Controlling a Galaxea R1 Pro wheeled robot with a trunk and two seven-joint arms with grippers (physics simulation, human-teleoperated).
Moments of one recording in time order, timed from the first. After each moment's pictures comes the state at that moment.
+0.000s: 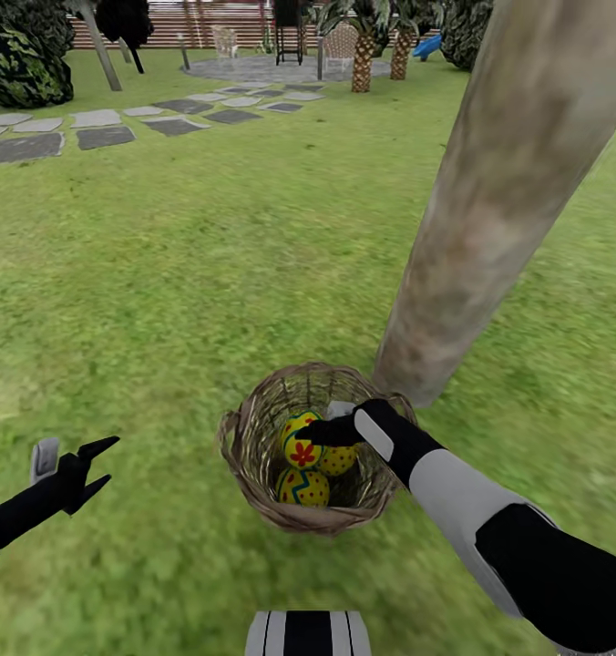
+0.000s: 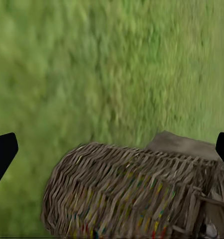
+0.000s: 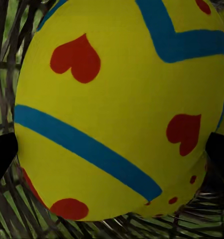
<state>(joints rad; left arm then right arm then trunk) -0.38 0.26 0.58 -1.24 1.20 0.98 -0.03 -1.07 0.12 0.52 -0.41 -0.72 0.70 0.10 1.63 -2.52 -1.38</state>
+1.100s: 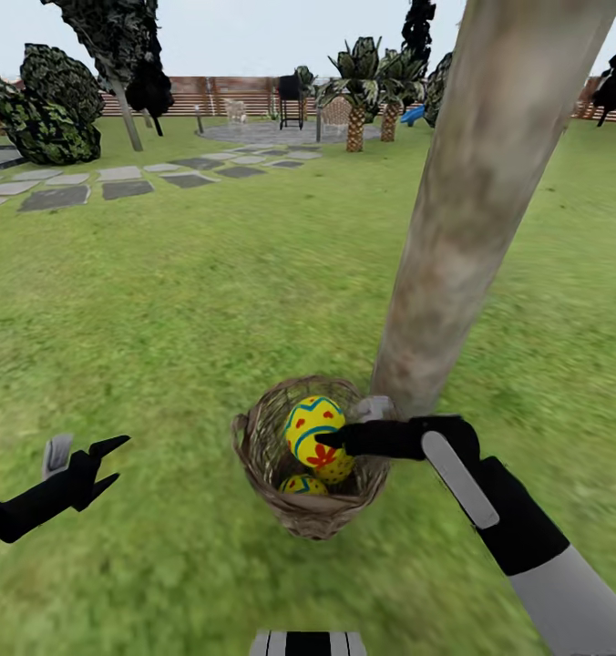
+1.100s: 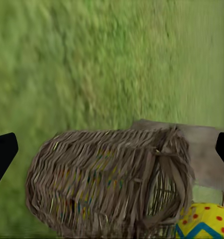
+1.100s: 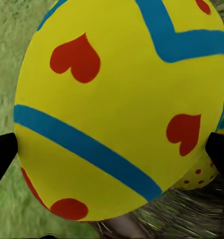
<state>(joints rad) -0.38 0.27 0.52 -1.24 1.20 0.98 -0.03 -0.68 -0.18 0.41 -1.42 -0.76 0.97 0.13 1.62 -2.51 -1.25</state>
